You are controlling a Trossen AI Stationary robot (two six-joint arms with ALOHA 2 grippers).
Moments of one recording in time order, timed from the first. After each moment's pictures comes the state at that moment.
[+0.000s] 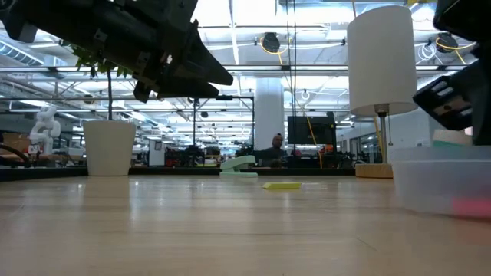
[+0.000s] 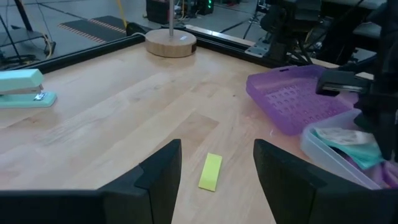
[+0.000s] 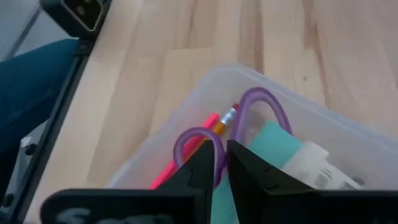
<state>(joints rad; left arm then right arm) -0.44 1.69 0.73 0.54 -0.85 -0.47 0.73 1.51 0.58 0.12 0.28 0.59</state>
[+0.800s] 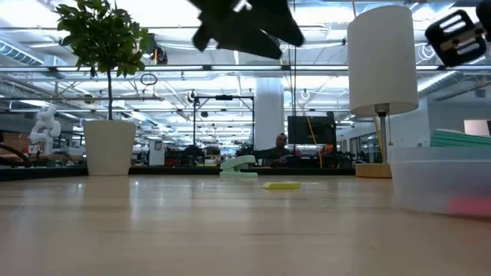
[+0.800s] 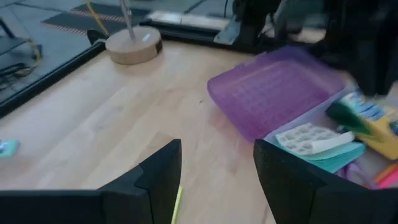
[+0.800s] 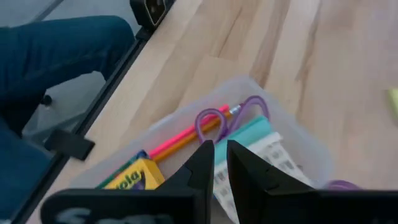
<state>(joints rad) -0.41 1.85 1.28 -0.03 -0.75 -0.40 0.76 1.11 0.58 -0.23 0.21 0.33</state>
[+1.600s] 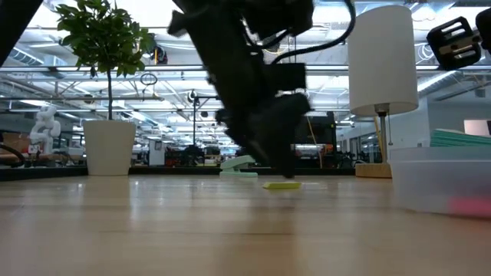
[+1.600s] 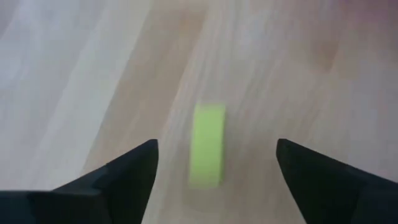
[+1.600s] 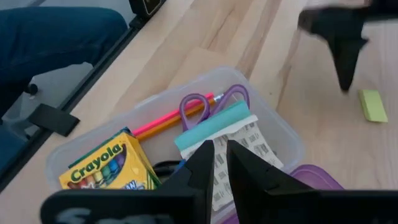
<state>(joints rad) -0.20 2.15 1.54 -0.49 -0.41 -0.40 0.76 0.97 0.50 -0.27 0.24 0.24</state>
